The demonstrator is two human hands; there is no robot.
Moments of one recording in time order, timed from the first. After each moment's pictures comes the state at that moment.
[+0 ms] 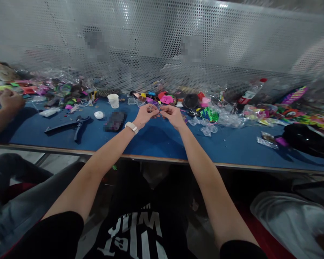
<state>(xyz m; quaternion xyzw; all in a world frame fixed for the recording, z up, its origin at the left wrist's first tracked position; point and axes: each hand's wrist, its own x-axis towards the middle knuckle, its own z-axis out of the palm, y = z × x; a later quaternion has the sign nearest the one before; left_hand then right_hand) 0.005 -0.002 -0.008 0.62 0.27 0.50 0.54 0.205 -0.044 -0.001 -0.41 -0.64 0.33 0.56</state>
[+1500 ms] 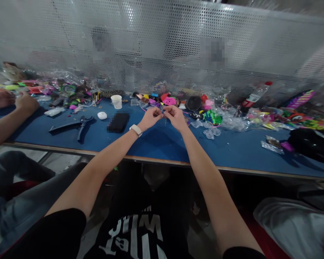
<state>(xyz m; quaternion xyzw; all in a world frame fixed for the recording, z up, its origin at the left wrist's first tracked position) 0.009 -0.005 -0.010 0.75 0.26 0.48 0.38 0.204 -0.049 0.004 -0.42 -0.67 0.26 0.56</state>
